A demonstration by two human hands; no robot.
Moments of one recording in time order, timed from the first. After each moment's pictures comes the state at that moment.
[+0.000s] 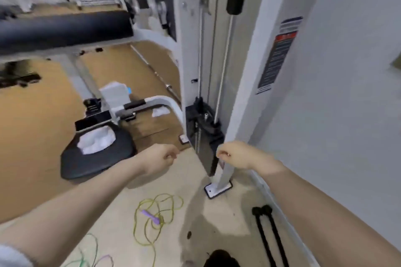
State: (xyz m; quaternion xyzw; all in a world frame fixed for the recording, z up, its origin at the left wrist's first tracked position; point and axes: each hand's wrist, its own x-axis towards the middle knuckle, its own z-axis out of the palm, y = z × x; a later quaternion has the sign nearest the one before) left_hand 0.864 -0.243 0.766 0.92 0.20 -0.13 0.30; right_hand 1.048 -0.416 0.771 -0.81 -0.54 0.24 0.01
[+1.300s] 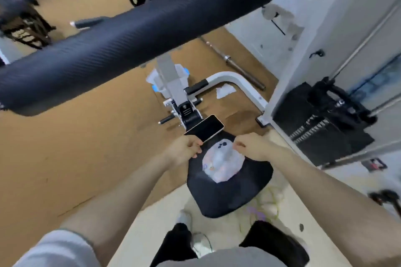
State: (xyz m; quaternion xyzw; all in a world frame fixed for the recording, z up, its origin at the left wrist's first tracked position) left_hand 0.654 0.203 0.687 0.80 0.39 -0.13 0.45; right_hand 0.839 0.072 0.643 -0.77 -0.50 0.38 0.08
